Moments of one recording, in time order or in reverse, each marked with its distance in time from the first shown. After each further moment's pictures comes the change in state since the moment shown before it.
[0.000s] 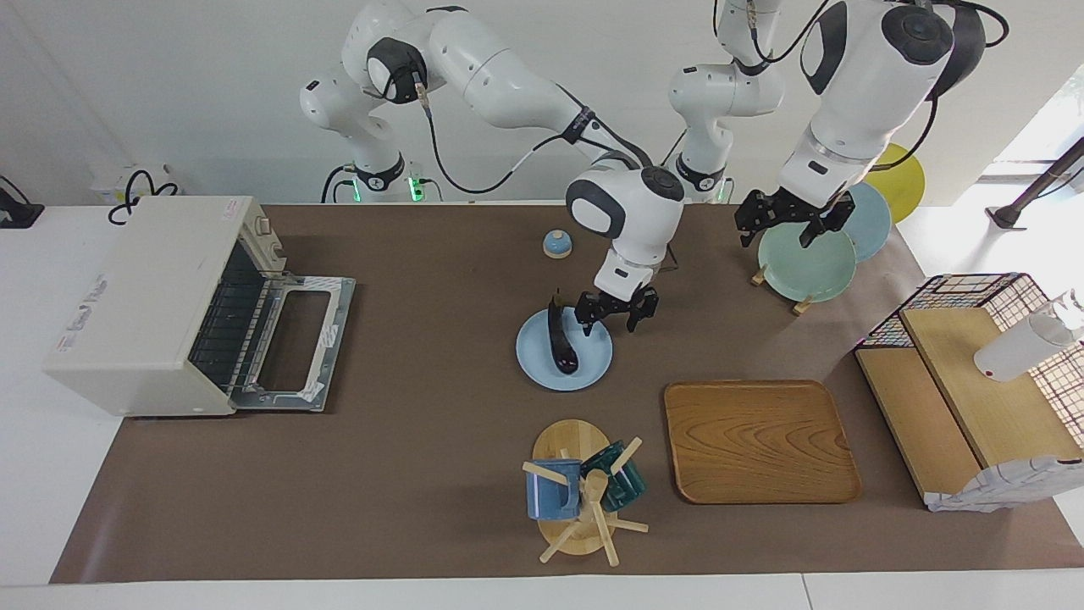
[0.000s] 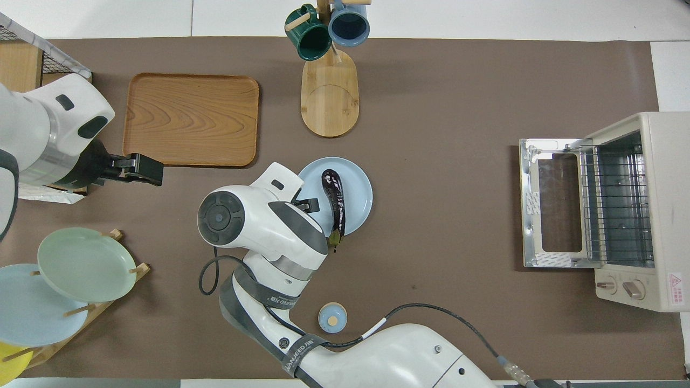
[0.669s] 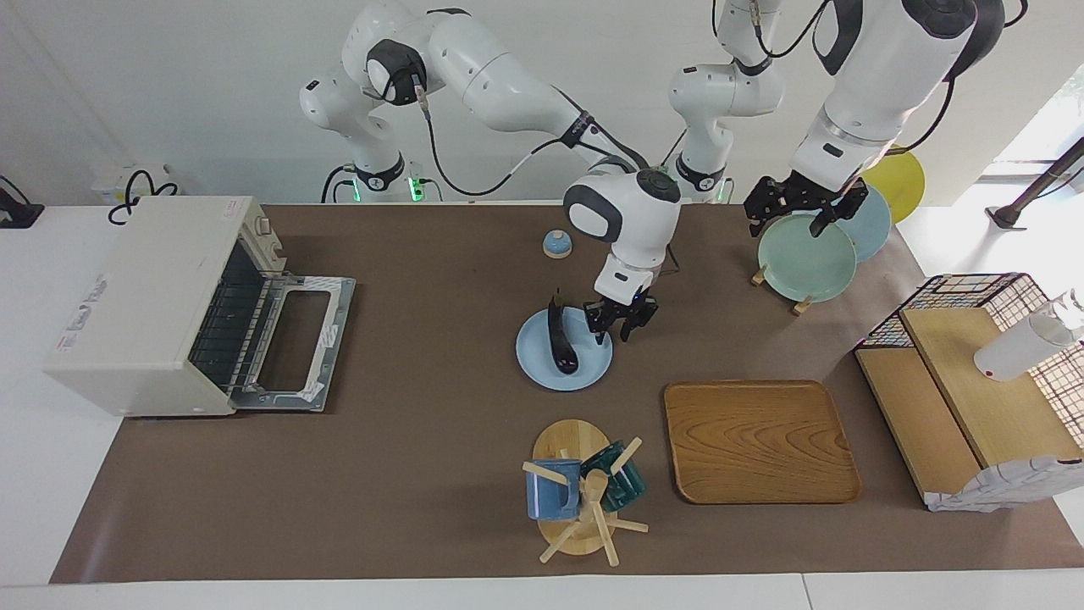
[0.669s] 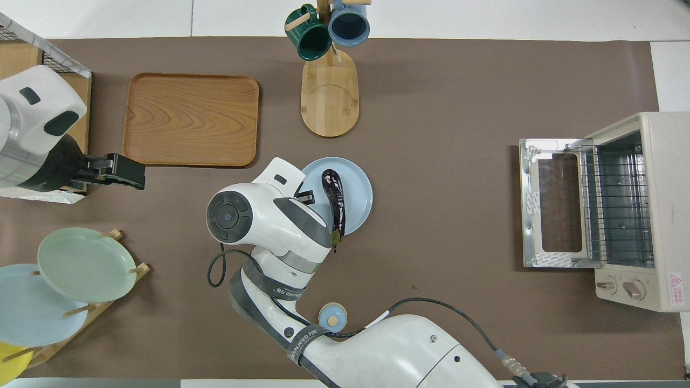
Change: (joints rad) left arm 0.000 0.009 0.012 0.052 0.000 -0.021 0.000; right arm 0.000 0.010 0.001 -0.015 0.002 0.062 -0.002
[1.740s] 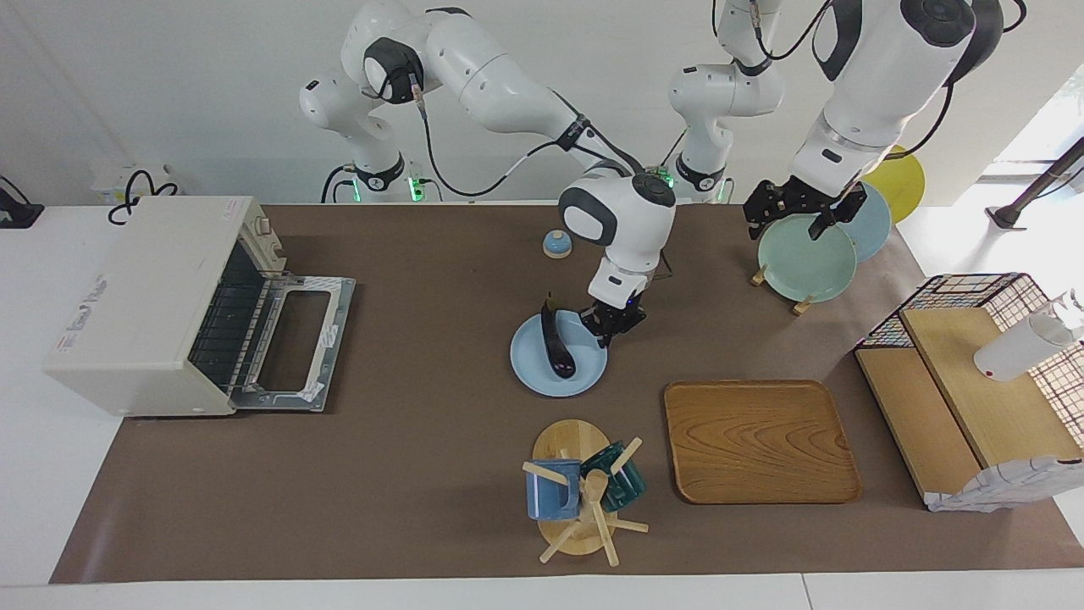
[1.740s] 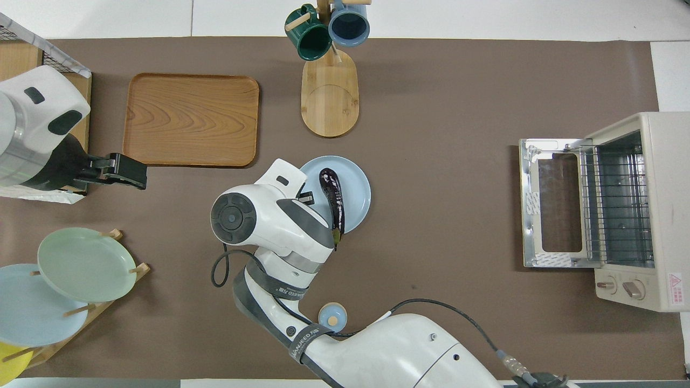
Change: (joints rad) left arm 0.000 0.007 0.000 0.000 0.000 0.000 0.000; right arm -0.018 -0.027 -0.012 -0.016 -0.033 -0.066 -0.027
